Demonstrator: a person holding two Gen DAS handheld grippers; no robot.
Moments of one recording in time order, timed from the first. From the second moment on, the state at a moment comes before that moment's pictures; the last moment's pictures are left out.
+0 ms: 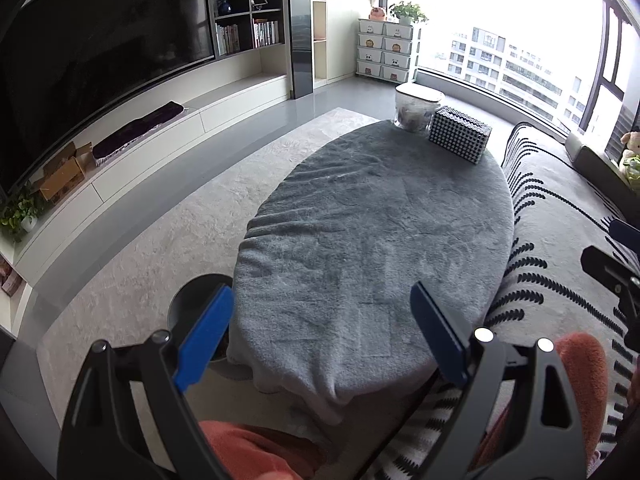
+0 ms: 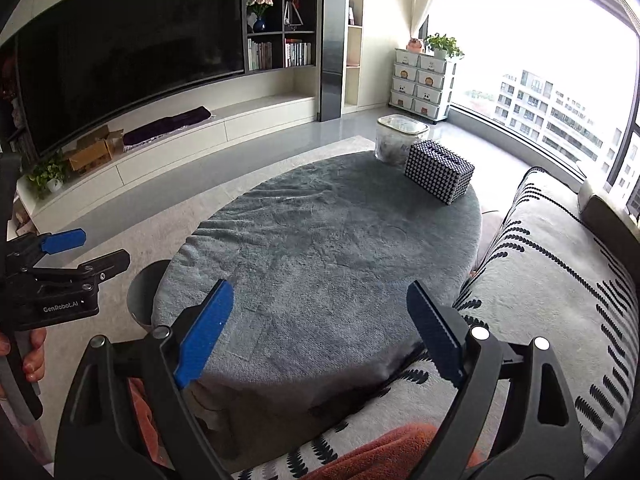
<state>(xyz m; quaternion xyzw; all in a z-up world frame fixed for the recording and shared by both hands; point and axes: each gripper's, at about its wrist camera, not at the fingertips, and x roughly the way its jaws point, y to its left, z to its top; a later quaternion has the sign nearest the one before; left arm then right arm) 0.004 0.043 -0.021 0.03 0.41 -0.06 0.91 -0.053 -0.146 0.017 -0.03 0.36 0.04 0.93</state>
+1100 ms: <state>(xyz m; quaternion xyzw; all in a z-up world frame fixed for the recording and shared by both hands) -0.022 -0.023 0.022 0.03 0.40 -0.05 0.91 -0.076 -0.211 0.044 -0.01 0.36 0.03 0.93</state>
